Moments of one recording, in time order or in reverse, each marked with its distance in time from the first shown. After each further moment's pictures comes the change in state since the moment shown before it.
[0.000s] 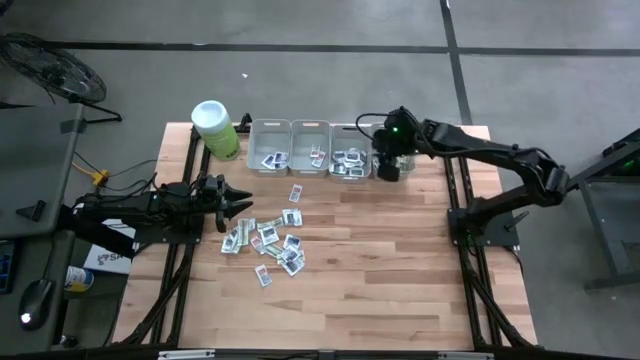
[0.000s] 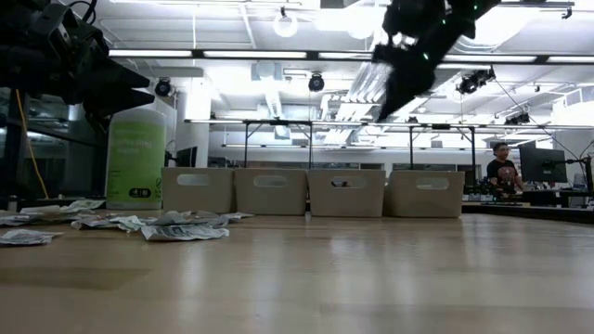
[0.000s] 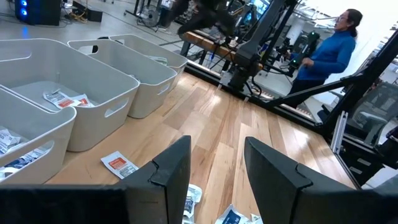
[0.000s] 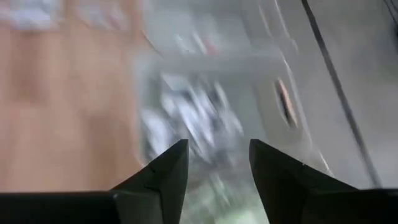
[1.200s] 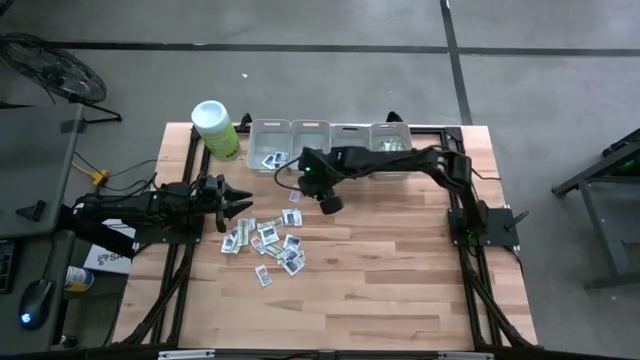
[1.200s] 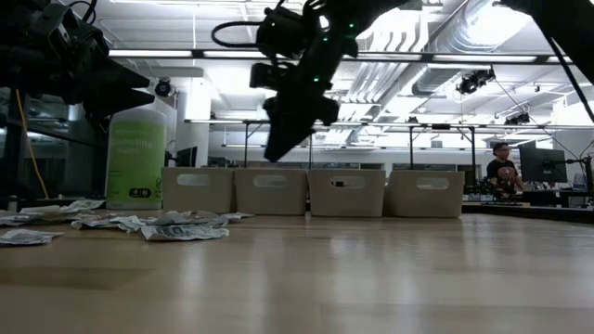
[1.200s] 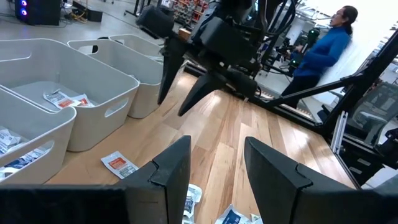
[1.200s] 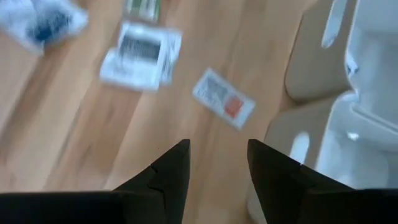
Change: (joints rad) left arm 0.000 0.000 0.000 0.000 0.000 0.000; right arm 0.339 0.735 0.671 -0.122 -0.046 -0.194
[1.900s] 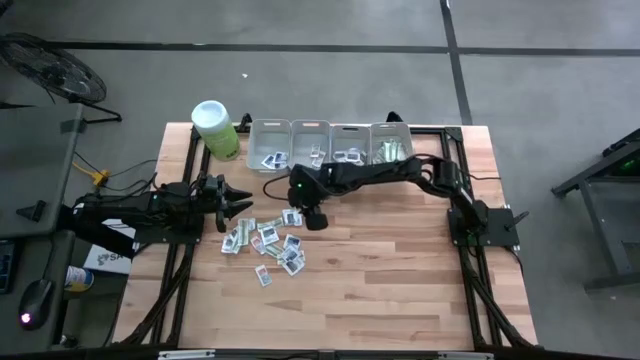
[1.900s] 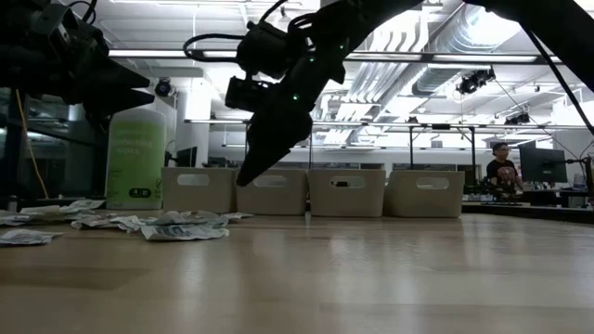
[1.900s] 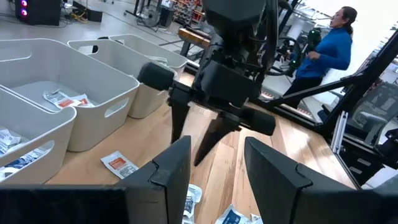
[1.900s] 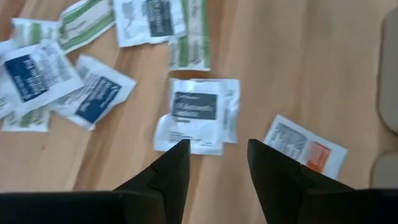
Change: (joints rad) left arm 0.000 0.000 0.000 0.000 0.000 0.000; right arm 0.059 0.113 -0.010 0.186 -0.135 0.270
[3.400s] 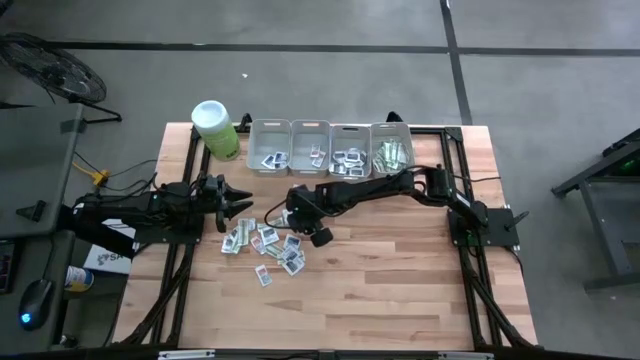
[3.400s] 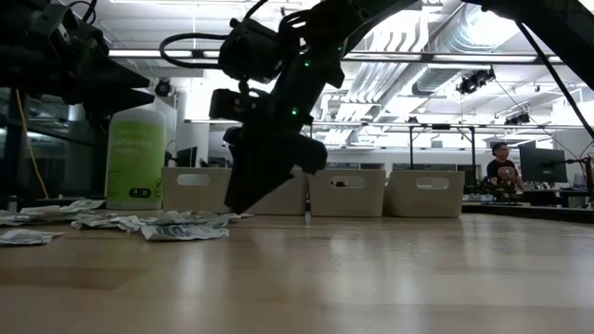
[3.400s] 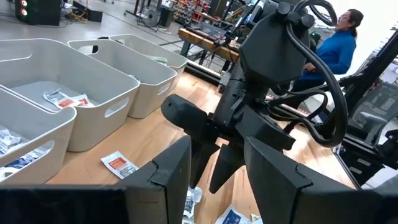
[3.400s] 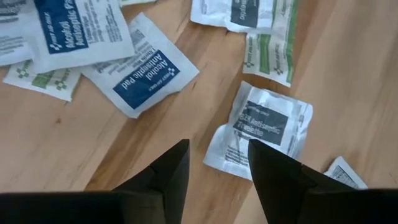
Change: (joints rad) left arm 0.000 0.000 0.000 0.000 -0.001 0.000; right arm 0.103 0.060 0.000 0.015 0.091 -0.236
